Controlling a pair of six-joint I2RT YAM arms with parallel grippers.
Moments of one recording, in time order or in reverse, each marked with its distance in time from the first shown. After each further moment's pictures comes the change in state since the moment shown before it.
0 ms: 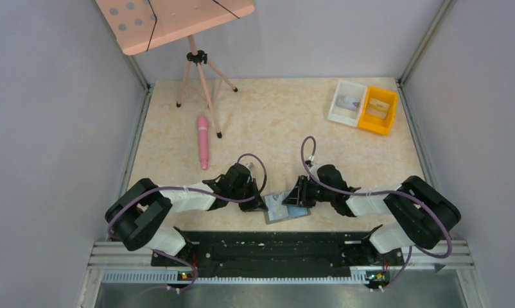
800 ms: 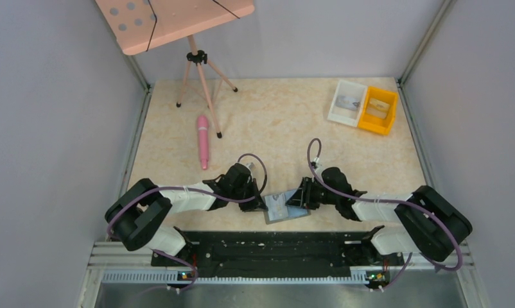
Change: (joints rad) left arm 0.002 -0.001 0.003 -0.005 -0.003 0.010; right arm -0.013 -0.111 -0.050 -0.055 0.024 0.003
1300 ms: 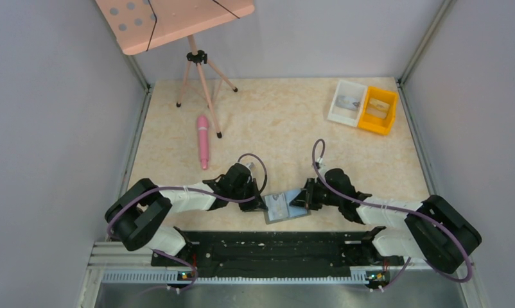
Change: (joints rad) left arm 0.000 0.000 0.000 0.000 0.000 0.005; right arm 0.000 -0.089 -0.014 -0.057 0.028 -0.009
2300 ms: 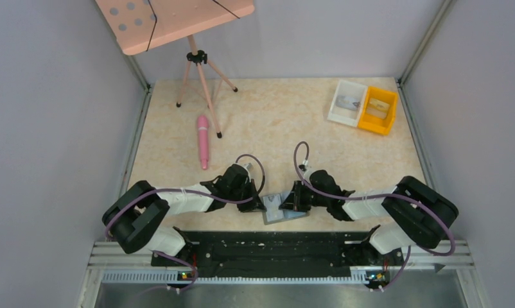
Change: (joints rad) left arm 0.008 -0.026 -0.031 0.020 0.012 0.000; right arm 0.144 0.215 0.076 0.134 0.066 0.042
